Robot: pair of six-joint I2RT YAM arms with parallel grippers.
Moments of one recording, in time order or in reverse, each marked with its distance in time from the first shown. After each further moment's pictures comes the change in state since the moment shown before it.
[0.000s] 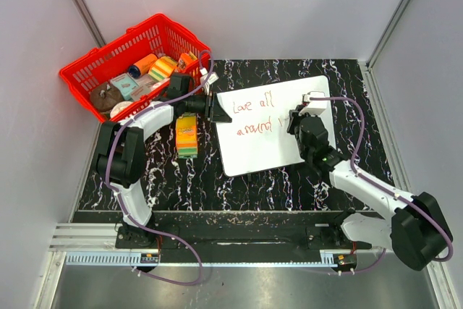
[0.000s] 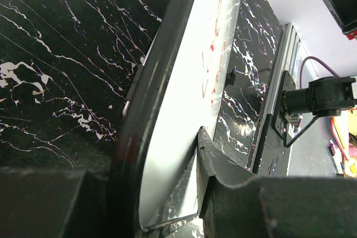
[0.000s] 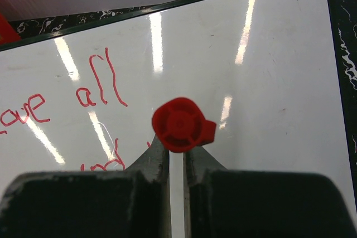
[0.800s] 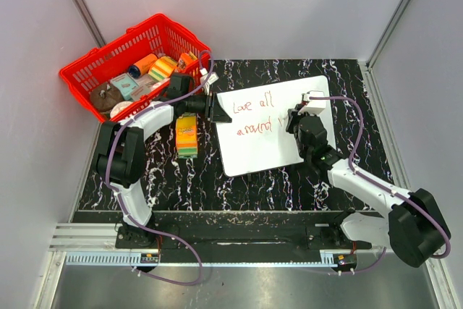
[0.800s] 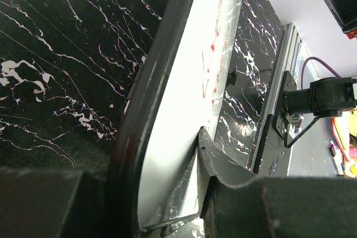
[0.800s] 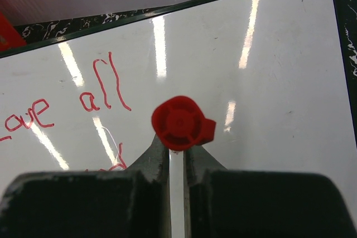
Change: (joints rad) left arm 0.000 0.000 0.000 -0.004 -0.006 0.000; right arm -0.004 0.034 0.000 0.035 -0.006 0.012
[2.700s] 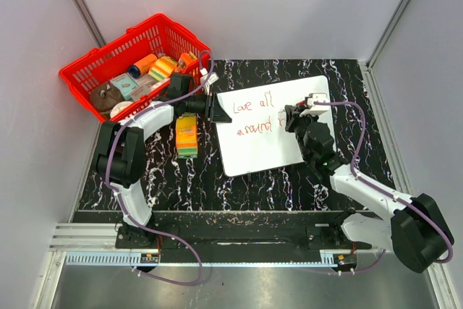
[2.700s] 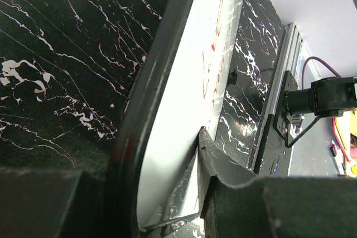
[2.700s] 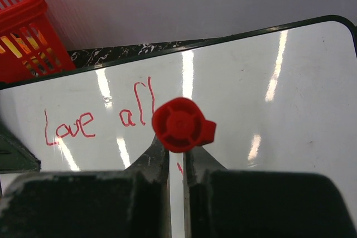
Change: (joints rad) left arm -0.001 0.000 0.000 -0.004 -0.004 0.004; right arm -0.001 -0.049 -0.061 0.182 -0.099 -0.037
